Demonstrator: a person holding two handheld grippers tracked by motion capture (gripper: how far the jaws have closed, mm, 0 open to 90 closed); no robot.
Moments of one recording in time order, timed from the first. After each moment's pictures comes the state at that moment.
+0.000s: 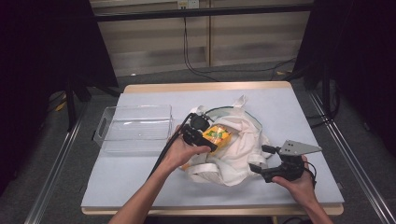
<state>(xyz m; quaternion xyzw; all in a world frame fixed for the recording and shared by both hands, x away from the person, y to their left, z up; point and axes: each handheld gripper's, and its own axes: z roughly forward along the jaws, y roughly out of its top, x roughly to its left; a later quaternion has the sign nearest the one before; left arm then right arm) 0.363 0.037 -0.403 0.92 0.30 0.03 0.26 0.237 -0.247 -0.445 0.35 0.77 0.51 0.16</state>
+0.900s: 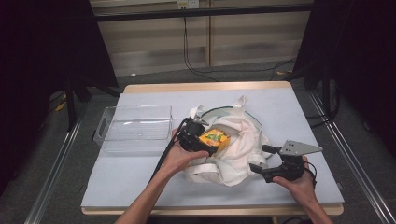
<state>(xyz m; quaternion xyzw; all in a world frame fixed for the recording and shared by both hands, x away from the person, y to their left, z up) 0.355 0.054 -0.421 0.89 0.29 0.05 0.36 0.237 -0.248 -0.444 0.35 0.77 0.51 0.16</state>
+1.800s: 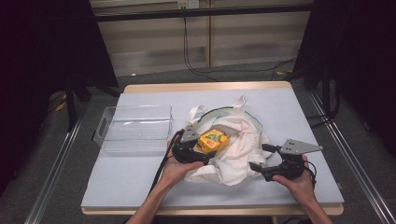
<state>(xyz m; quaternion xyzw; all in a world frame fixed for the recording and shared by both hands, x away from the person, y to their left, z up) 0.331 0.075 -0.456 0.84 0.26 0.12 0.47 0.239 -0.248 -0.444 0.35 0.76 0.52 0.16</state>
